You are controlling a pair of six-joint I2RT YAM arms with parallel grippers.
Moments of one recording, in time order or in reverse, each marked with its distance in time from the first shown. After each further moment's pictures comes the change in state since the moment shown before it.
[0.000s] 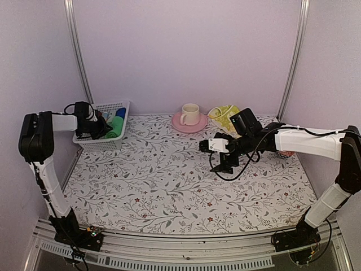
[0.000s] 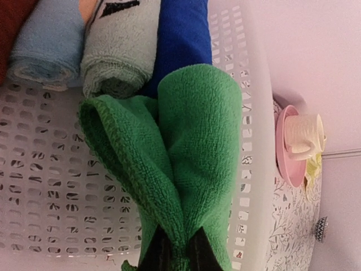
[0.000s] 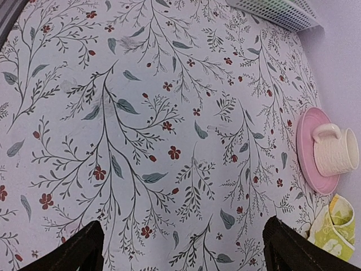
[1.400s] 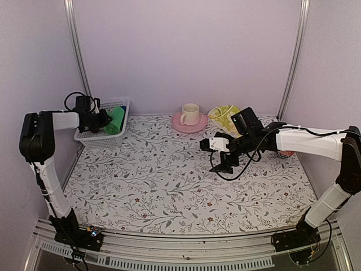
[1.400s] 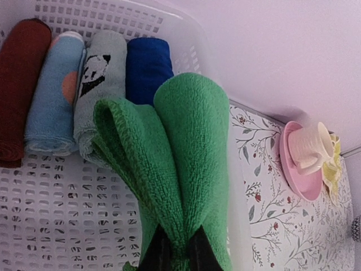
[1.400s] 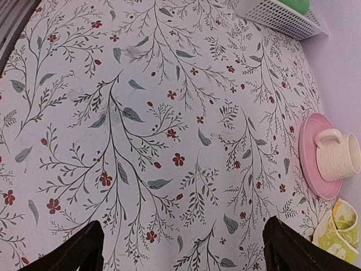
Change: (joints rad) left arm -0.033 0.010 0.061 0.120 -0.112 0.175; right arm -0.010 -0.009 0.000 0.000 -0.043 0.012
